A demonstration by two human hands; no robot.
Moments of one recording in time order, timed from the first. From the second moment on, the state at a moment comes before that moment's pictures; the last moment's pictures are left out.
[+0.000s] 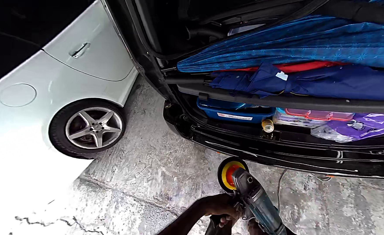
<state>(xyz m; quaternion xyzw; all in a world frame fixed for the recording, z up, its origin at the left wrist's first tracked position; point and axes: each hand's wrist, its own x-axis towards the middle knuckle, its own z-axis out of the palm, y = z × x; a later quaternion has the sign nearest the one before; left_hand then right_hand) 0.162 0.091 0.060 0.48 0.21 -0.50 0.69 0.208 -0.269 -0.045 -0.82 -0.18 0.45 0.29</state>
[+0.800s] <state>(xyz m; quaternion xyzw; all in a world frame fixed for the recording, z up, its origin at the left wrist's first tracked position) 0.228 0.155 -0.062 0.83 0.29 -0.43 0.20 0.164 -0.141 -0.099 -0.94 -0.10 0.27 0.20</state>
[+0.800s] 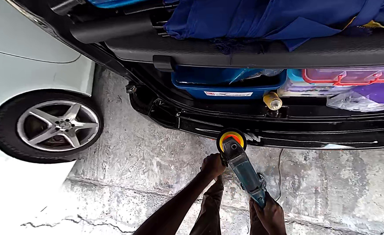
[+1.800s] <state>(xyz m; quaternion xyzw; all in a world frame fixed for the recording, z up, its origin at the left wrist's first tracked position) 0.180 0.253 -0.075 0.80 0.36 -0.40 0.26 0.170 -0.048 -0.095 -0.93 -0.19 0.26 0.16</state>
